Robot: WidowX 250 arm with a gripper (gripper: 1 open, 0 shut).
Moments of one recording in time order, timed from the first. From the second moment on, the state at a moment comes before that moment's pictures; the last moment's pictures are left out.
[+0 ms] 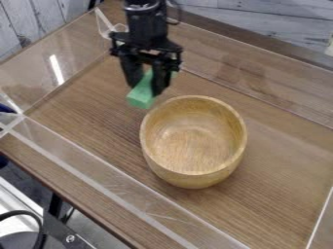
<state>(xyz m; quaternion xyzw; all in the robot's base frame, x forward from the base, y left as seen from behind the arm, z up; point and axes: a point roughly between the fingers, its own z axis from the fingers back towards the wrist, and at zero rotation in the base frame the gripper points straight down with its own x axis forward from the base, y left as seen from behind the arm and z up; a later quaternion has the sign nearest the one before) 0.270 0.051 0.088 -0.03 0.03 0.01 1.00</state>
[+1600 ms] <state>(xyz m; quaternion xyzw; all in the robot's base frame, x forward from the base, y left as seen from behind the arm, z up) 0.245 -0.009 0.056 -0.03 0.06 -0.06 1.00</state>
